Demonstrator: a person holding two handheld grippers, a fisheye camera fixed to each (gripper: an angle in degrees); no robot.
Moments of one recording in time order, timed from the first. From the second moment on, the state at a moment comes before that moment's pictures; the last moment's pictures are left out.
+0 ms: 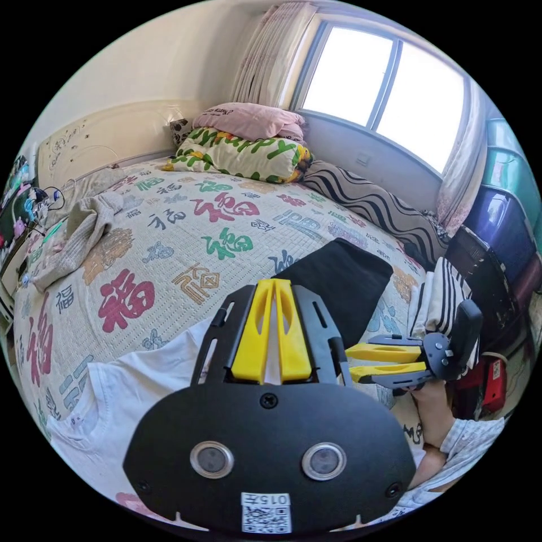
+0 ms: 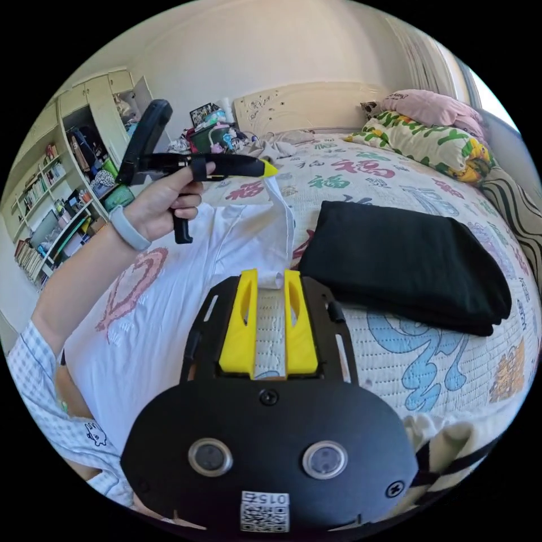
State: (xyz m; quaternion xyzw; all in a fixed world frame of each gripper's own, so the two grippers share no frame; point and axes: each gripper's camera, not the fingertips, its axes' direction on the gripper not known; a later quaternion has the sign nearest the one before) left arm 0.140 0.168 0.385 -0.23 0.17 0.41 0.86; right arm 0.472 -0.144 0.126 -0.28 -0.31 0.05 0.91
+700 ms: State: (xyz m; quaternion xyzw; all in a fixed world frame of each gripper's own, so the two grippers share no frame) left arm -0.049 0.087 0.241 -0.26 0.10 0.34 0.90; right arm 0.357 -0.193 0.040 -0.23 -0.45 -0.27 0.82
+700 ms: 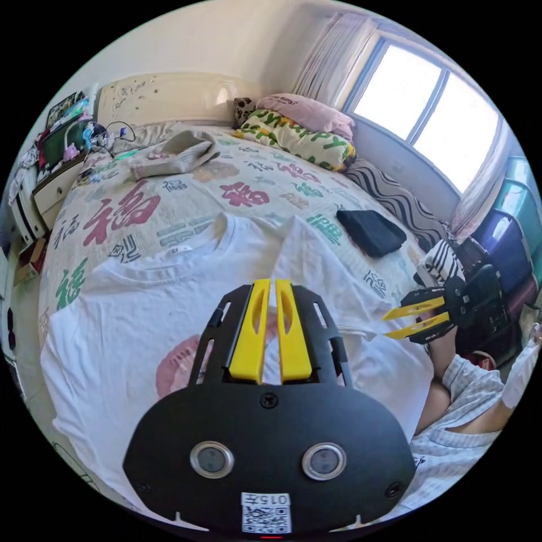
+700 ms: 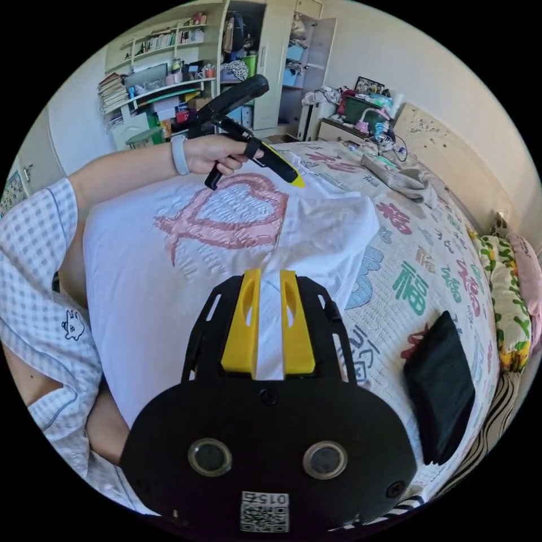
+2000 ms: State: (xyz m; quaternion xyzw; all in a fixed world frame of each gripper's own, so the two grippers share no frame) left arm 0.057 0.110 0.213 -0.30 0.02 0.39 0.87; right arm 0.417 -0.204 0.127 -0.25 -0.50 -0.28 0.79
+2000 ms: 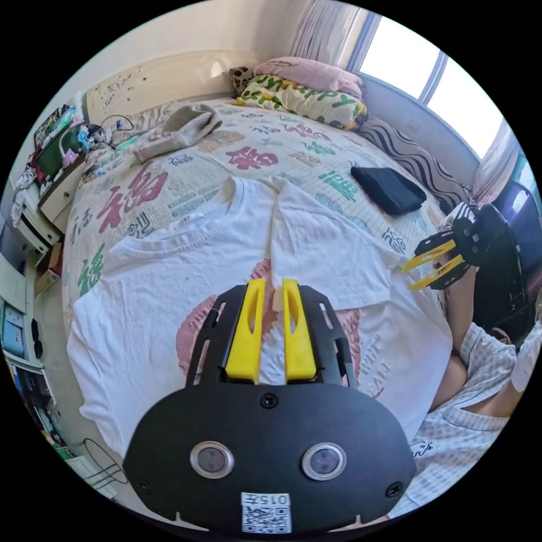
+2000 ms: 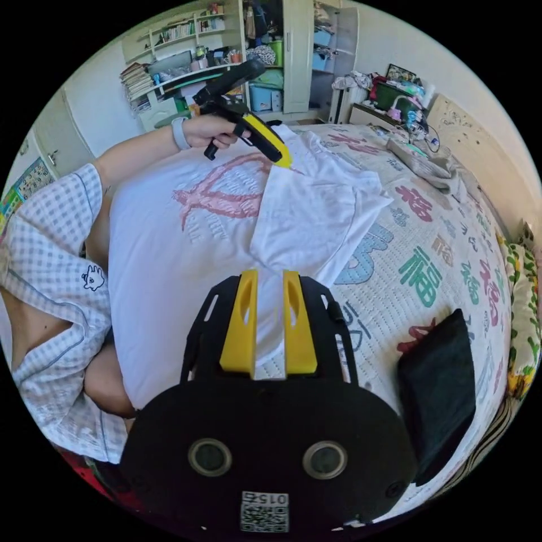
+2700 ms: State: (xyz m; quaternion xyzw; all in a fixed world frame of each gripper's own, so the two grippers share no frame) left arm 0.194 0.095 0.339 -0.28 0.04 0.38 0.88; right arm 0.379 -0.168 0.239 -0.33 -0.42 -0.19 0.82
